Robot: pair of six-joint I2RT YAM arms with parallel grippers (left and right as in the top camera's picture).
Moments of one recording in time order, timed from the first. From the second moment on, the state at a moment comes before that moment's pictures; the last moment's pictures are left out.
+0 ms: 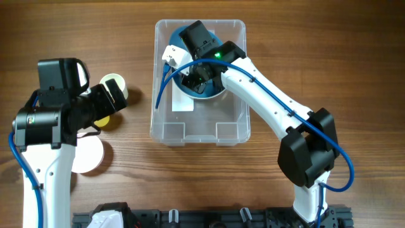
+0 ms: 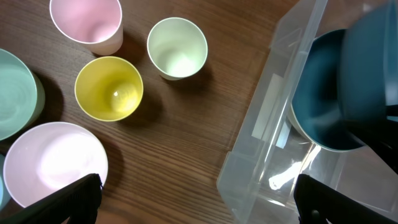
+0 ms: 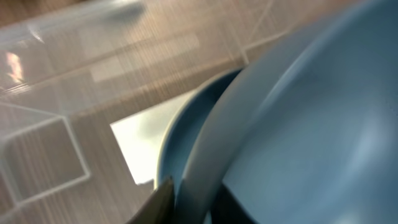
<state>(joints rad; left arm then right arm) 0.07 1.19 1.31 -1.17 0.04 -0.38 0.64 2.05 1.81 -0.85 -0.11 -0.55</state>
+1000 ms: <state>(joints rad) 0.07 1.86 1.77 -1.27 0.03 -0.42 -0.04 1.63 1.71 -1.17 -0.05 0.30</state>
